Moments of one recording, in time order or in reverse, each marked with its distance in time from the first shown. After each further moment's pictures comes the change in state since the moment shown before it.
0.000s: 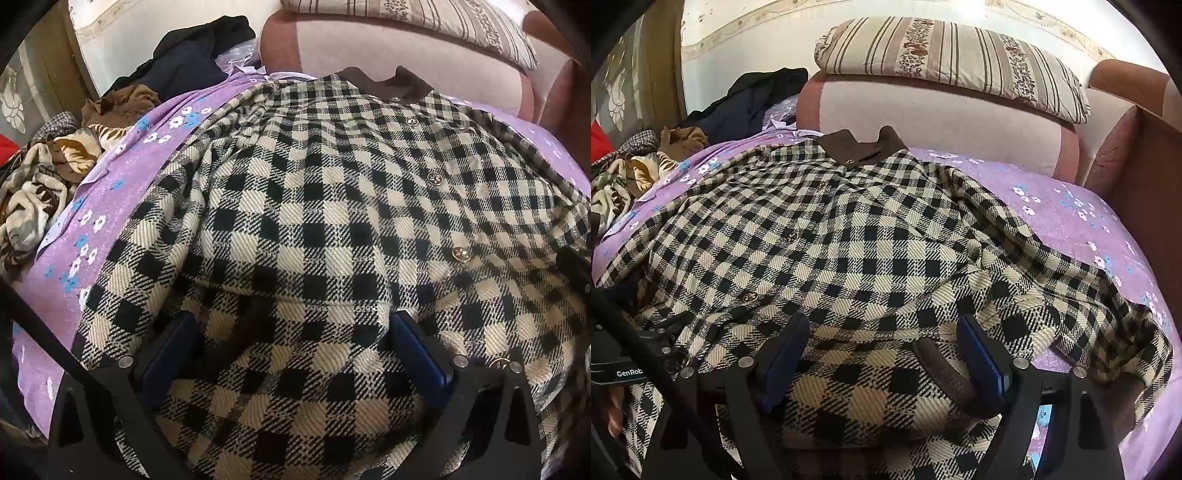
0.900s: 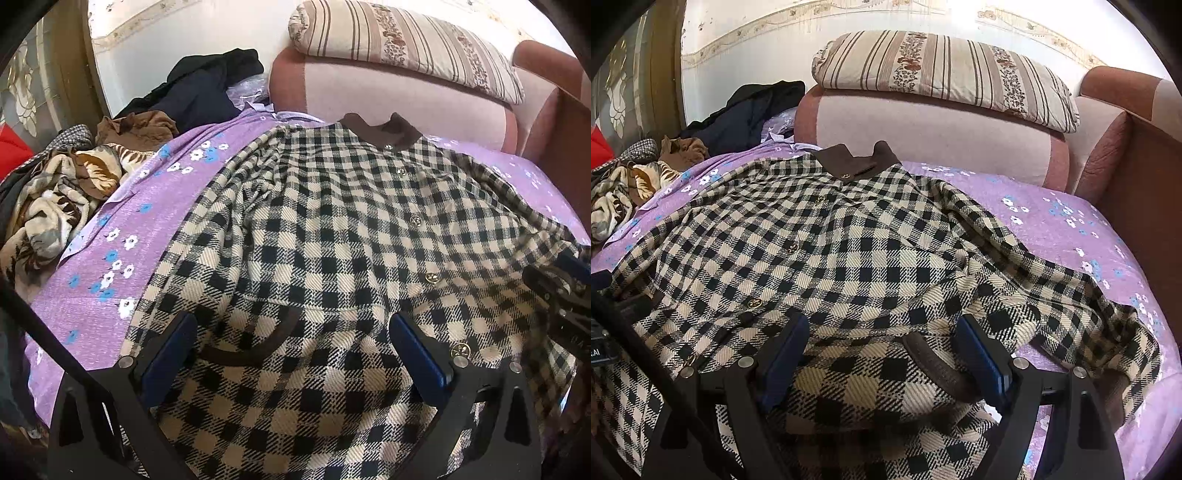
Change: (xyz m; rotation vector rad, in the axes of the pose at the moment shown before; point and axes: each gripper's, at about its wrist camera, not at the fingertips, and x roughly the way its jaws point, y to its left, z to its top) left arm -0.060 0.011 0.010 -0.037 -0.085 -0.028; right arm -0.018 0.001 -0.001 0.018 -0.040 -0.015
